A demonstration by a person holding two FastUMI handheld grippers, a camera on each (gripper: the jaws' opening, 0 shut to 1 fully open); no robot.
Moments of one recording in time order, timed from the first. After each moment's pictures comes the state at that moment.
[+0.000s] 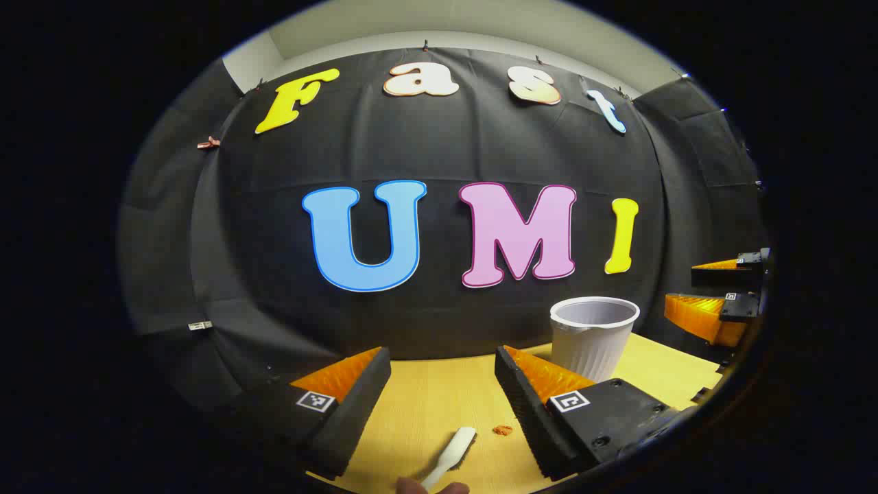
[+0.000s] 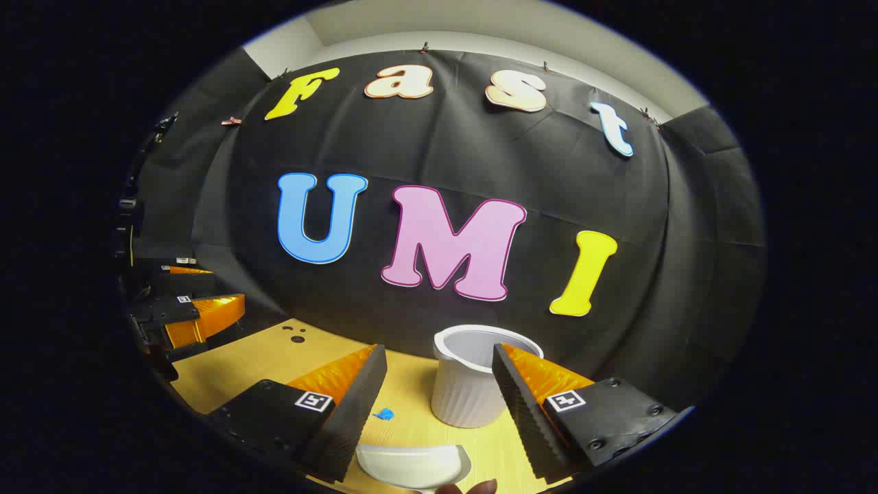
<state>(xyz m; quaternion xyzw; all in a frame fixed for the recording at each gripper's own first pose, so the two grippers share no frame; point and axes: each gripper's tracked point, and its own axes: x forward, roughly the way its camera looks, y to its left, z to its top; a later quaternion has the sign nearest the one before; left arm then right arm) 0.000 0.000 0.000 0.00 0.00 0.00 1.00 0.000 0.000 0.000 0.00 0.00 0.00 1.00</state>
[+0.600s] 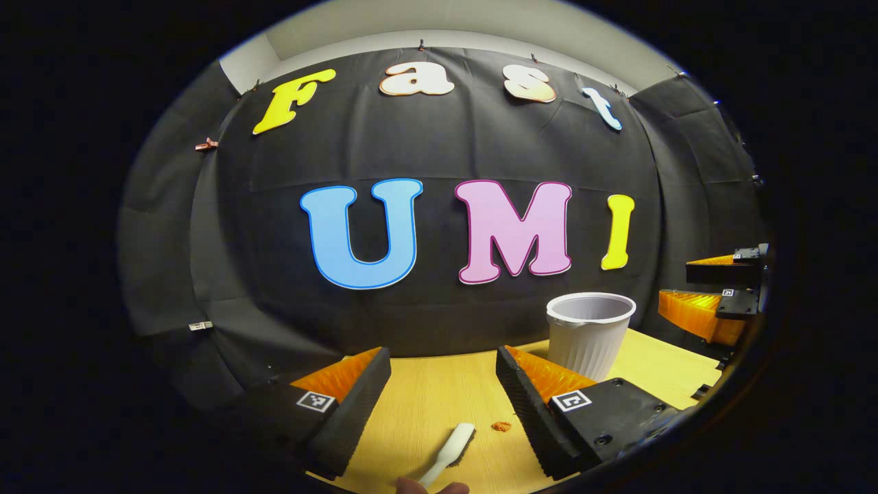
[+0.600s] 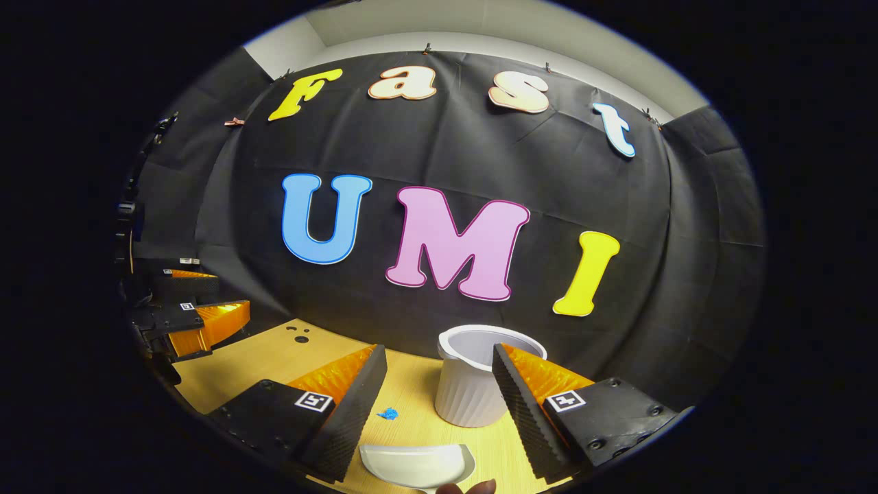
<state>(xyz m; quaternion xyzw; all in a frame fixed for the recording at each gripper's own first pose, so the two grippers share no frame) -0.008 -0.004 -0.002 0.01 0.00 0.00 1.00 -0.003 0.003 -0.002 0.01 0.00 0.00 1.00</state>
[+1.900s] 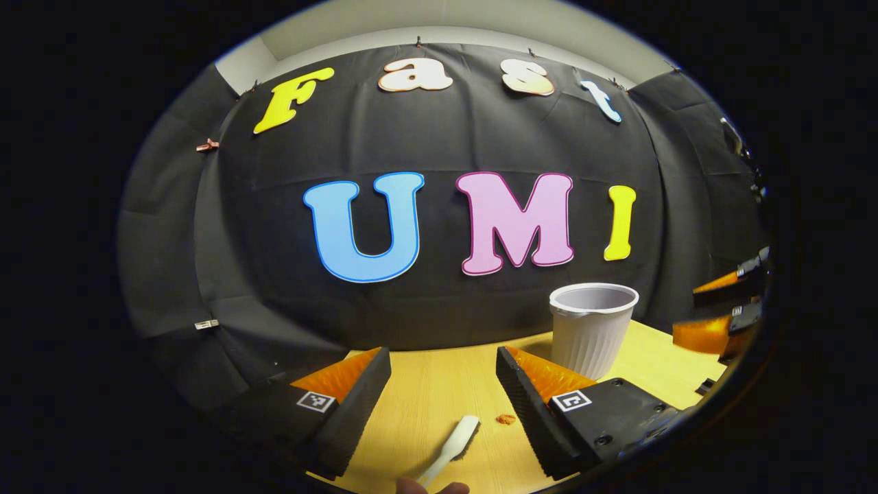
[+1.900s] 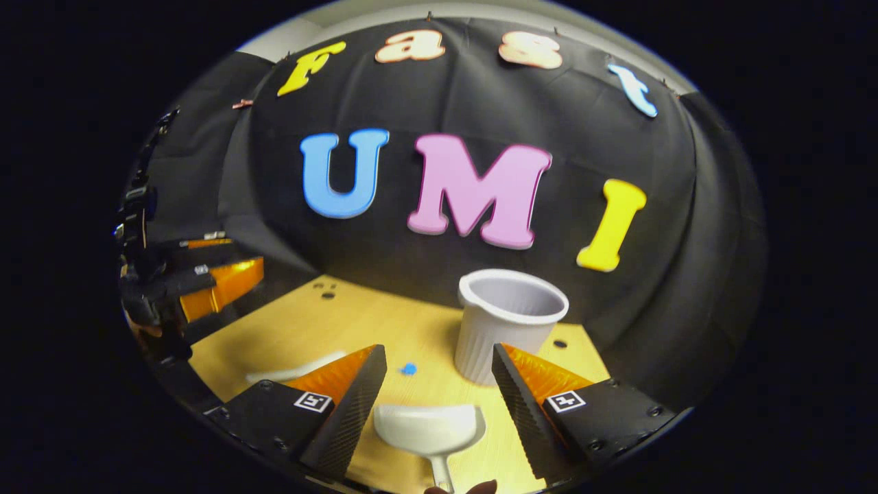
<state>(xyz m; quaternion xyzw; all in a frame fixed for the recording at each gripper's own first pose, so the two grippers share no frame) -0.010 -0.001 -0.009 0.02 0.02 0.01 1.00 -0.040 0.009 -0.099 0.02 0.18 0.09 0.98</state>
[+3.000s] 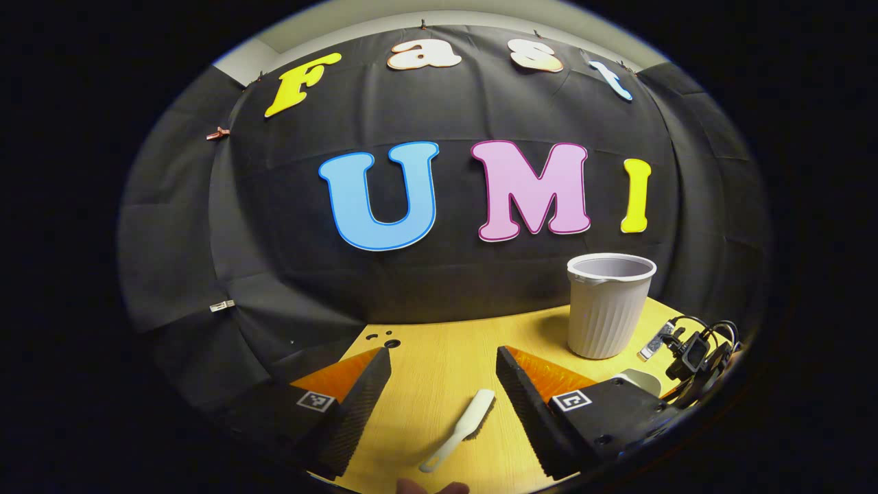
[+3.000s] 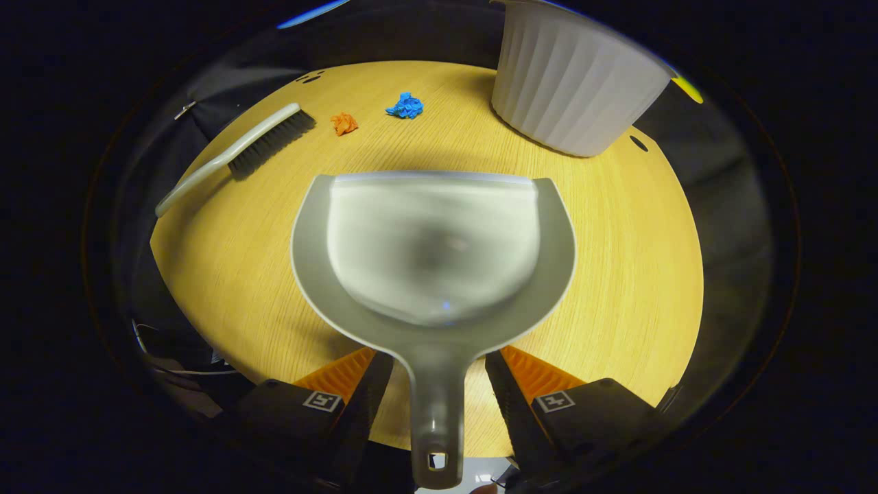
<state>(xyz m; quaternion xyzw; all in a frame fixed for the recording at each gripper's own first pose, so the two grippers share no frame) -0.009 0.005 -0.038 0.02 0.08 0.05 1.00 -0.070 0.027 -0.396 -0.01 0.57 0.13 0.81</state>
